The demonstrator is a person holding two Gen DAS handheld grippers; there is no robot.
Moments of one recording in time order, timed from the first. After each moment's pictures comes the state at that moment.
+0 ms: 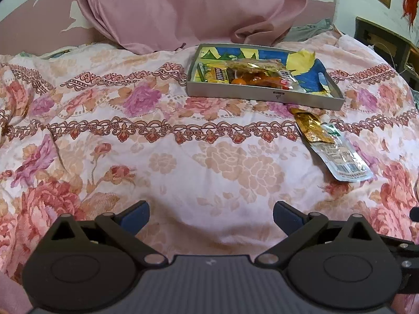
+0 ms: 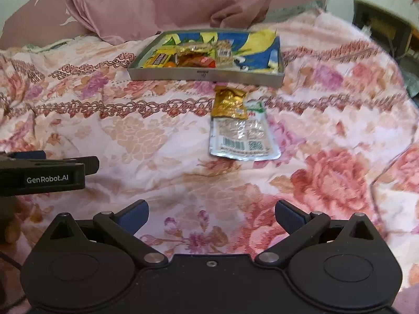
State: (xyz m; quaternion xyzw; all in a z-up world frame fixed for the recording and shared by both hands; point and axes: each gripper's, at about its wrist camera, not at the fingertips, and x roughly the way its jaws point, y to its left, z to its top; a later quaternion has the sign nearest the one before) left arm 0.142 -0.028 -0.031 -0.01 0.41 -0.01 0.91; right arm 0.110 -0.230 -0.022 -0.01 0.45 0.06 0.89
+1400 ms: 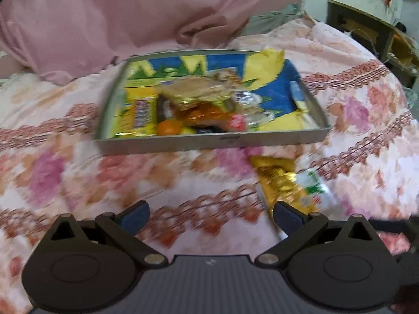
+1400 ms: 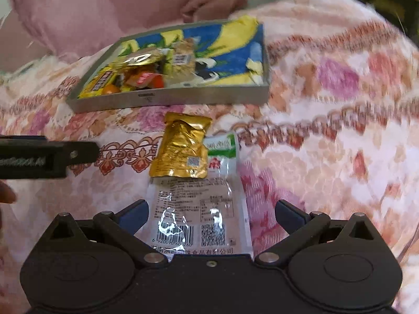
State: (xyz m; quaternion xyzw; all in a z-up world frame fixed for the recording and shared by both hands) left arm 0.311 -0.108 -0.039 0.01 0.43 -0.11 0.90; right arm 0.258 -0.286 -0.070 0.04 0.46 0.04 0.89
